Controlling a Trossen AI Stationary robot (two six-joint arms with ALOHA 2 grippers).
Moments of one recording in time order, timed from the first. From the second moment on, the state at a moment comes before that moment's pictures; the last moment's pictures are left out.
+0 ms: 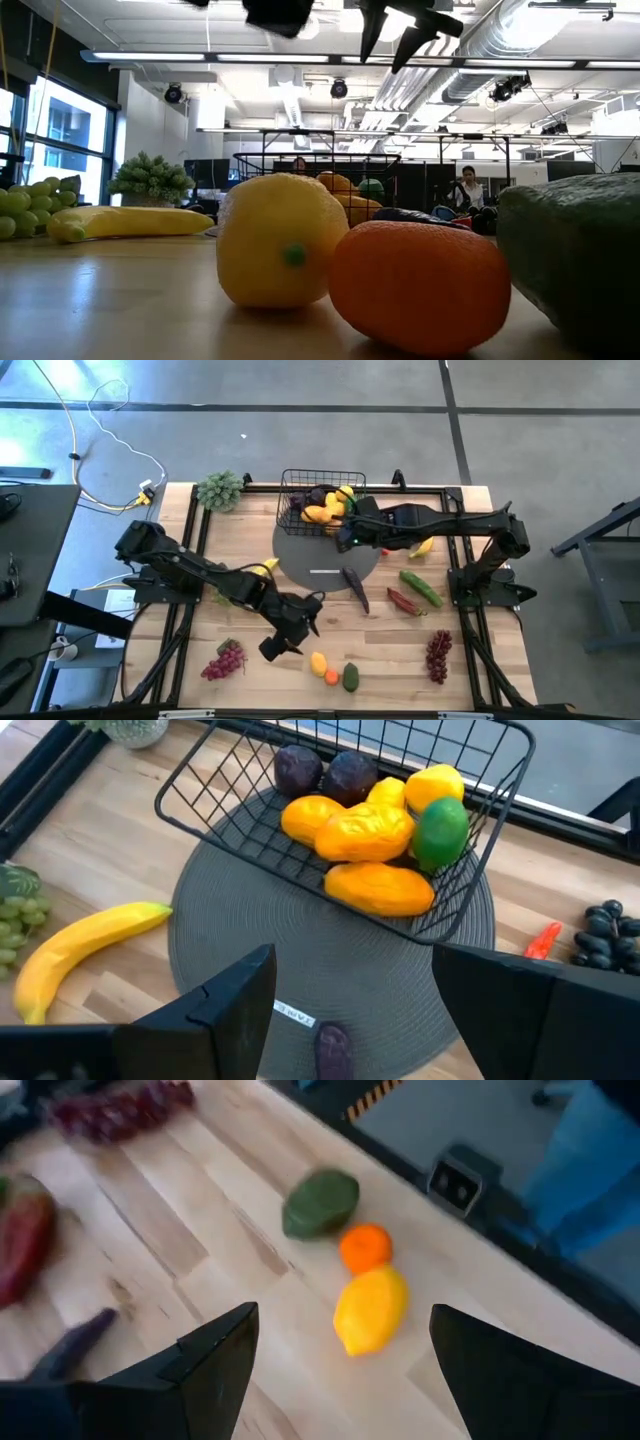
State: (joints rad) left arm -0.23 1.63 1.14 -0.28 0.21 0.35; right arm 0.00 1.67 1.72 -1.15 0.55 1.01
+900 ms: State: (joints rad) left arm -0.25 1.90 1.14 -0.06 0.37 0.40; right arm 0.02 1.67 1.72 -1.18 0.55 1.05
